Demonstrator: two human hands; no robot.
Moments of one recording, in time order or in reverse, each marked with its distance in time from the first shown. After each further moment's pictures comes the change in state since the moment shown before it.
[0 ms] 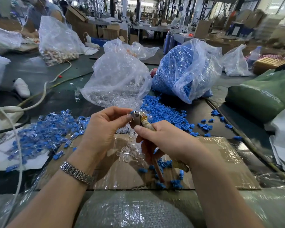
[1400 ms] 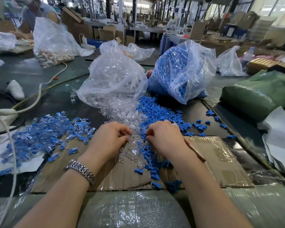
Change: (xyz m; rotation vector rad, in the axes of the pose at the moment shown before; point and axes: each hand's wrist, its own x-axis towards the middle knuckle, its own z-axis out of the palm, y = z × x) left_hand 0.009 -0.026 0.006 1.009 -0.142 0.050; right_hand 0.038 0.031 0.000 -0.898 0.397 0.001
